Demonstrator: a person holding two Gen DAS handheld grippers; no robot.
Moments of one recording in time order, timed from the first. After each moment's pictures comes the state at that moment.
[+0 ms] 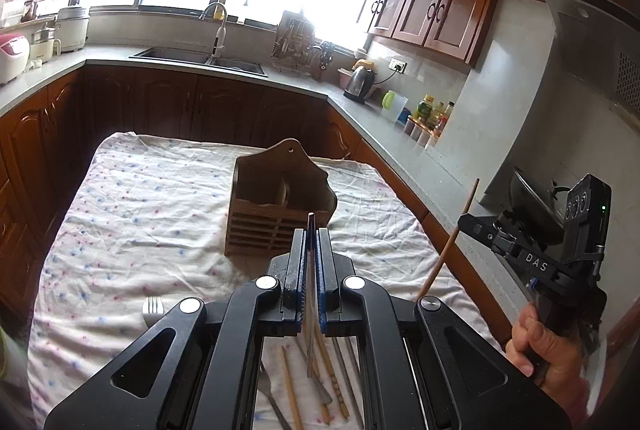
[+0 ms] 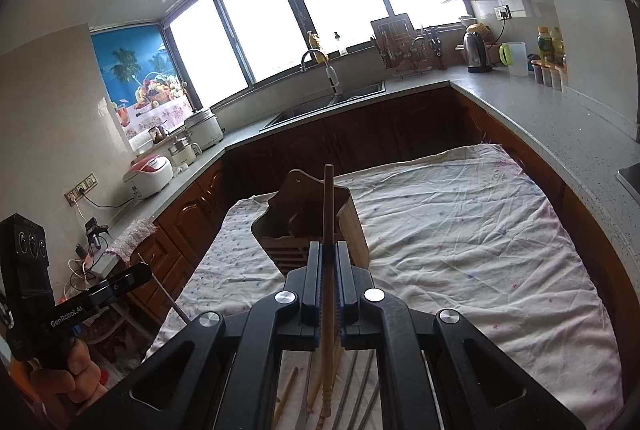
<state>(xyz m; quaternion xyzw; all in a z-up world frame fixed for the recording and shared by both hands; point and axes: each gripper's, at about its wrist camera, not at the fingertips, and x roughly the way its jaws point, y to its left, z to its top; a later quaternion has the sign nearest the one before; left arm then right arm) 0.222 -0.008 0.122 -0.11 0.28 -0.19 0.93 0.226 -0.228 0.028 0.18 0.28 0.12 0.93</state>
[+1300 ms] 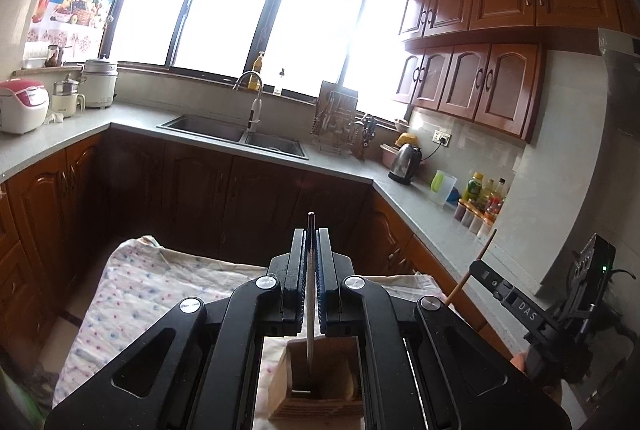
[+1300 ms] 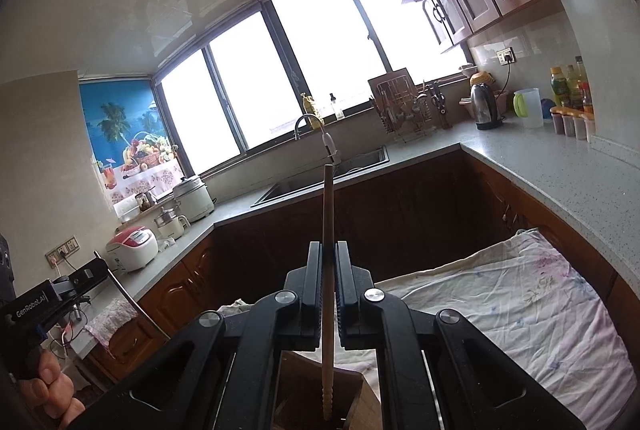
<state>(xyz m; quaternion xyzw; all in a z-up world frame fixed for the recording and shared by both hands) 0.393 0.016 0.162 -0.12 0.17 -0.10 0.97 0.398 -0.218 0.045 0.21 0.18 0.10 0.96</state>
